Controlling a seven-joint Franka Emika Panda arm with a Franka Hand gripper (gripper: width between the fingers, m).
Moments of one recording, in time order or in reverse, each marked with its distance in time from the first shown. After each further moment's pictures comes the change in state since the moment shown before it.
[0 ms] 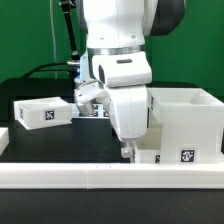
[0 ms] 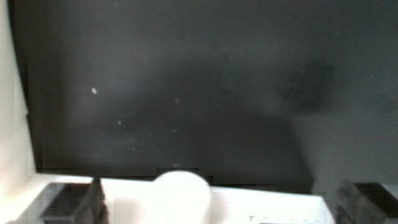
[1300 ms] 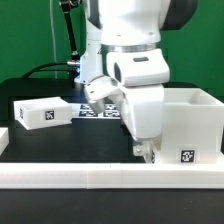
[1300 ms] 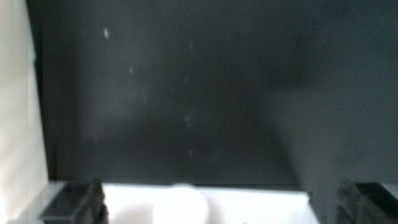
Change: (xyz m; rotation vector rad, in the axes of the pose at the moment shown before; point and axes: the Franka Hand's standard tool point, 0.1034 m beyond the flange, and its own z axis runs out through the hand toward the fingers) arm 0.010 0.005 -0.006 0.042 -0.008 -0.018
